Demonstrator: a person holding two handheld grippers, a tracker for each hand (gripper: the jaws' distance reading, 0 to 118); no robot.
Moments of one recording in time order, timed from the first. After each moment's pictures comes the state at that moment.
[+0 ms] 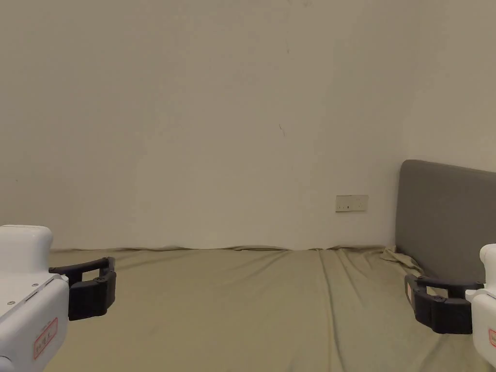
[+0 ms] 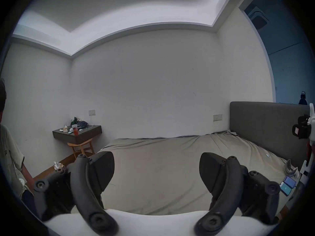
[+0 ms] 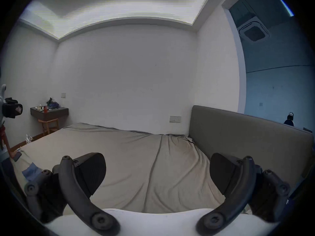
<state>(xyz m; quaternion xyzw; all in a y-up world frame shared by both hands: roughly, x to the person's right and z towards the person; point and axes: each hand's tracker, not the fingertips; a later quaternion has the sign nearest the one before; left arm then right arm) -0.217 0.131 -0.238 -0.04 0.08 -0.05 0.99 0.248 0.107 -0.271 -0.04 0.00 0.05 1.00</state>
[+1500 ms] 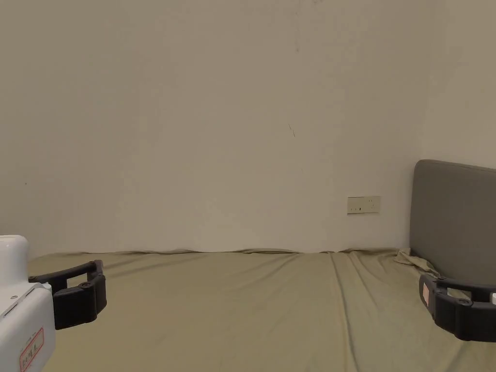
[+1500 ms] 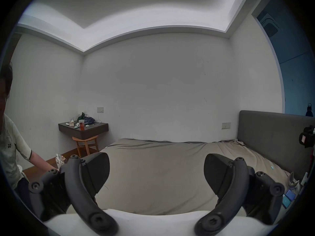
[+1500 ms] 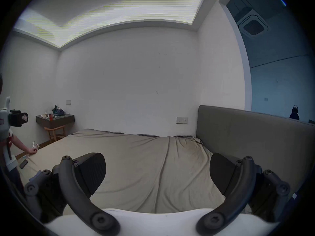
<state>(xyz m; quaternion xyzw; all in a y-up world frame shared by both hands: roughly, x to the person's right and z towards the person) -0.240 0.124 -0.253 -0.01 0.12 -0.01 0.99 0.237 0.112 -0.278 -0.03 0.03 0.02 1.00</state>
